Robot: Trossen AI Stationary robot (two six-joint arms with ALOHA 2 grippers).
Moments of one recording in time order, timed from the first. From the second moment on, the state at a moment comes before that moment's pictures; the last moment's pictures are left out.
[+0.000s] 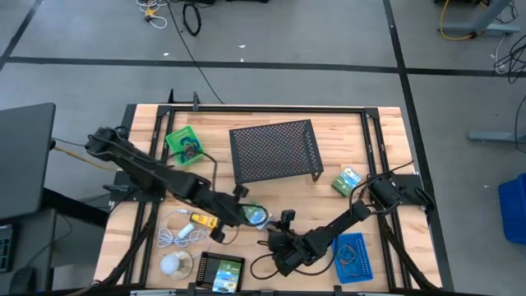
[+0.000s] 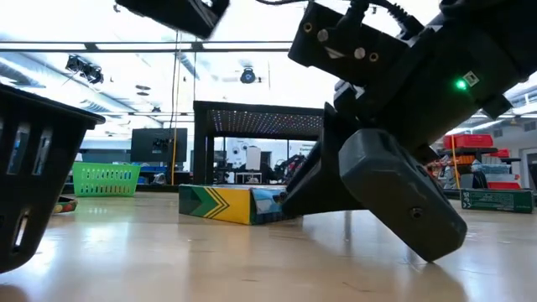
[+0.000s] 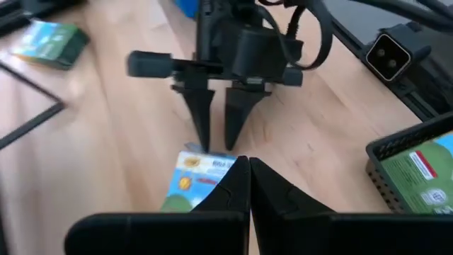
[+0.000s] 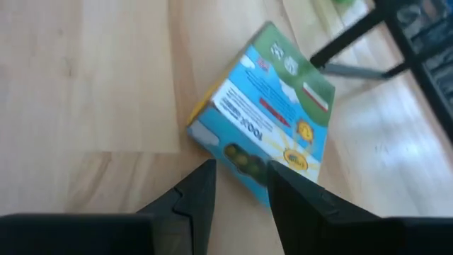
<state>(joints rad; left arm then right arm) -0.43 1.49 1.03 -0.28 -0.13 0.15 0.61 2.22 1.34 -0.31 0.87 0.36</state>
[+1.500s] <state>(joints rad) -0.52 1.30 1.03 -0.47 -0.30 0.04 0.48 2.22 1.34 -0.17 0.73 -0.17</state>
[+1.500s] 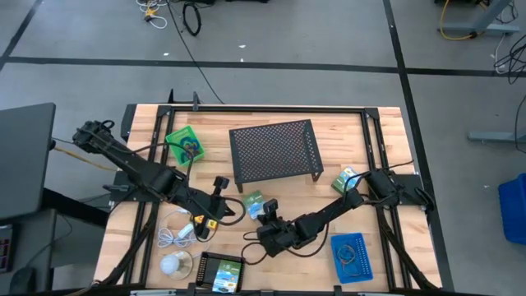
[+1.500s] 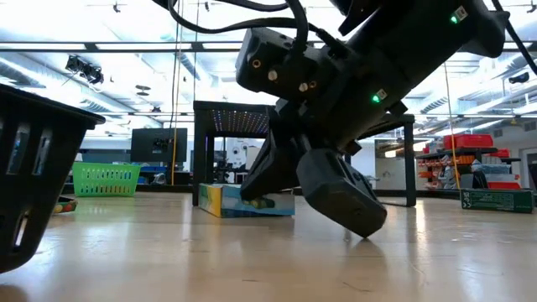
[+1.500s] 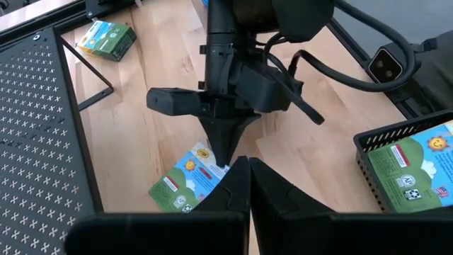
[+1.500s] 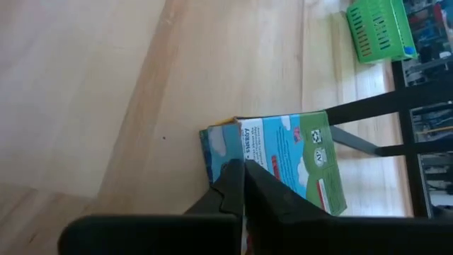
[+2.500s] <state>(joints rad) -0.52 1.28 1.03 -0.47 -0.33 0.02 0.54 2.23 1.65 -0.57 0.81 -0.24</state>
